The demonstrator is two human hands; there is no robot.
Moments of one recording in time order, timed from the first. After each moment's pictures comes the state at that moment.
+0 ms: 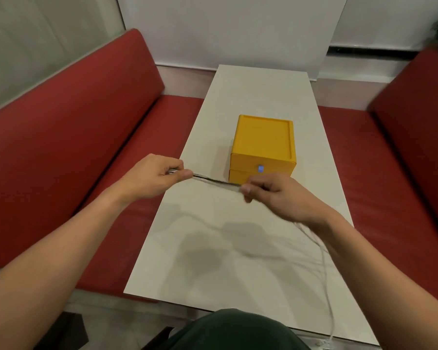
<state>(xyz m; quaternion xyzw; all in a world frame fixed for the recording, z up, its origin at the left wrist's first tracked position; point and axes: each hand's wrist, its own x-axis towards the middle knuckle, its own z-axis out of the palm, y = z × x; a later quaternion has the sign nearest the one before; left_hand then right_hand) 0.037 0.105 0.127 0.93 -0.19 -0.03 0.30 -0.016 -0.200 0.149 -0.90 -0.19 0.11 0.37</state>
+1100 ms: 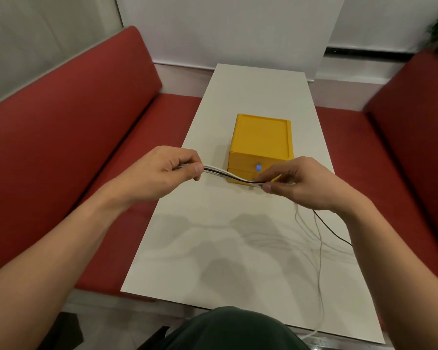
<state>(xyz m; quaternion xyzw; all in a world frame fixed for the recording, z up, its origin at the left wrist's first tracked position) -0.004 0.077 0.181 0.88 -0.25 -0.05 0.41 -0.008 -0.239 0.171 -0.92 -0.17 0.09 0.35</state>
